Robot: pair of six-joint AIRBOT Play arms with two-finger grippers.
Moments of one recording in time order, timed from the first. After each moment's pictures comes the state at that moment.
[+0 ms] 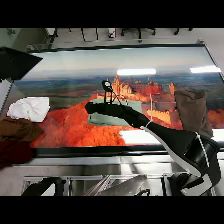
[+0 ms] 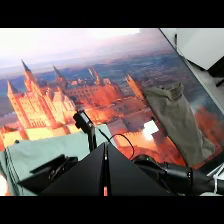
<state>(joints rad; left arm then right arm) 0.01 -0.95 1.67 -2.30 1.34 1.68 0.71 -1.72 1.33 2.46 -0.31 -1.72</state>
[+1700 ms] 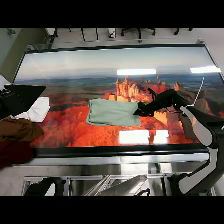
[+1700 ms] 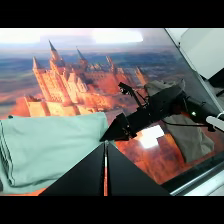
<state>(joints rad) 0.02 -0.69 1.34 -2.30 1.26 1.68 0.03 -1.80 1.22 2.46 -1.13 -1.89</state>
